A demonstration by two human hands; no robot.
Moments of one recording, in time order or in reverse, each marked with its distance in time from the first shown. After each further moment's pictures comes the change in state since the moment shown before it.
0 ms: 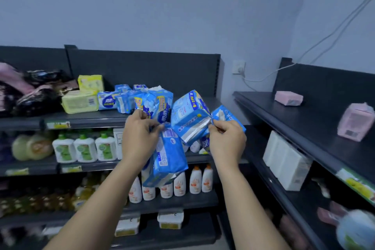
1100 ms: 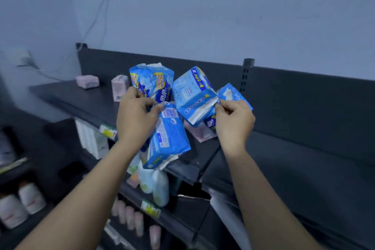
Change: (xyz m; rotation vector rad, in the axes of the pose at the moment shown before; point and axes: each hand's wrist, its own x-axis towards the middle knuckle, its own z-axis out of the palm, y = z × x) left_hand -0.246 0.481 0.082 -0.677 -0.412 0.404; right_hand -0.057 0.075 -0.563 -0.426 0.765 0.146
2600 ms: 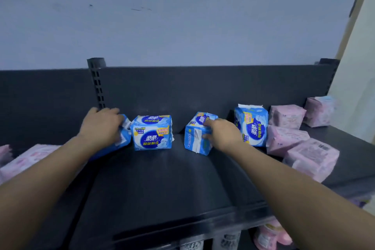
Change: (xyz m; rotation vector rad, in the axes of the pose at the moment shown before) left_hand 0.023 0.133 0.268 0.545 -0.629 0.904; right_hand 0.105 0.174 -0.236 -1.215 -0.302 0.234
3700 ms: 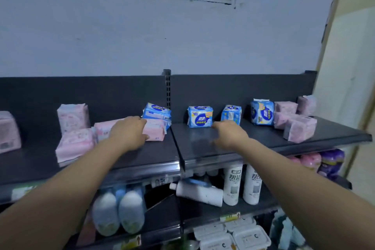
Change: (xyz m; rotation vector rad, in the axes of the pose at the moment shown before) left_hand -0.217 -0.147 -0.030 -0.377 -0.042 0.042; right_hand -0.214 -0.218 -0.063 -0.036 -0.031 0.034
